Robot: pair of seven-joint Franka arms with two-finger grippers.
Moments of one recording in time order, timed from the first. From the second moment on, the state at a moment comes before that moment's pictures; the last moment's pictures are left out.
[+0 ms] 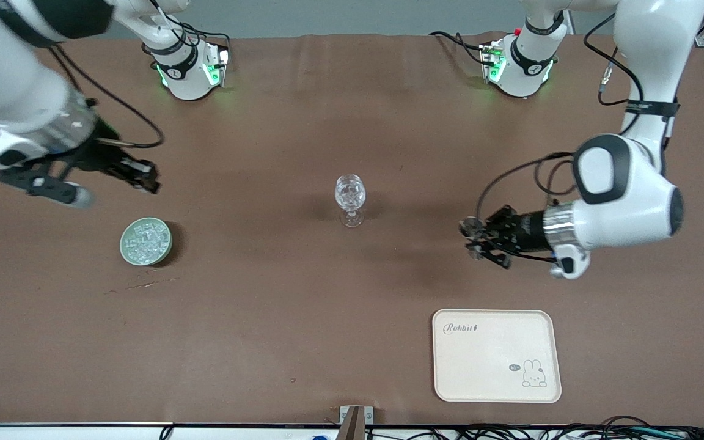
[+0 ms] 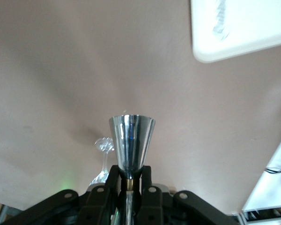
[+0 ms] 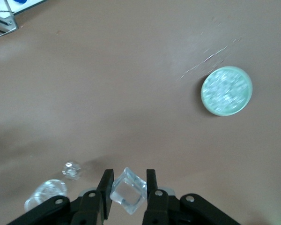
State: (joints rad) left arm -0.11 0.42 -0.03 -1.71 -0.80 1.99 -1.02; right arm 0.04 0.16 0.33 -1.44 0.02 1.62 0.74
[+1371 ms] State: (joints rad) left arm -0.10 0.93 0.15 -1.30 -1.43 2.05 -0.85; right arm 0.30 0.51 0.58 -1.46 -0.18 1.93 1.40
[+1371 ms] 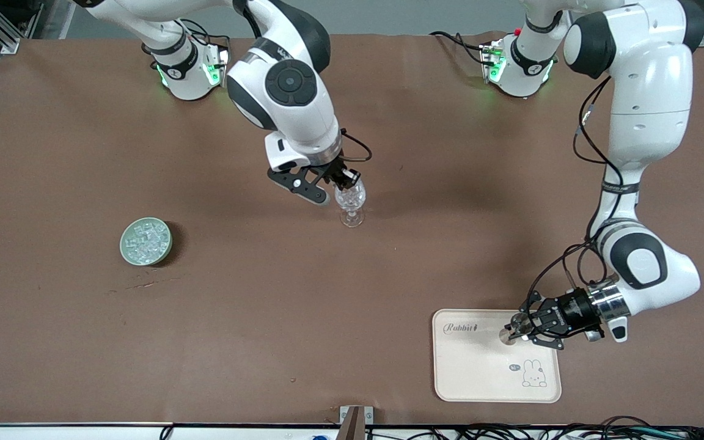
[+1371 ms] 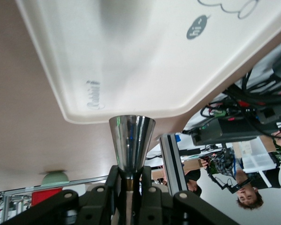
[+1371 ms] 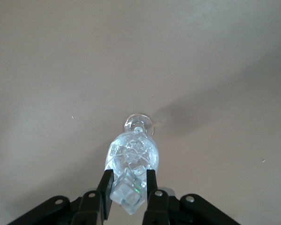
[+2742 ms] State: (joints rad) left arm -0.11 1.05 0.15 -1.18 -1.54 2.10 -0.91; right arm 0.33 0.58 0.58 -1.46 -0.25 1.96 1.44
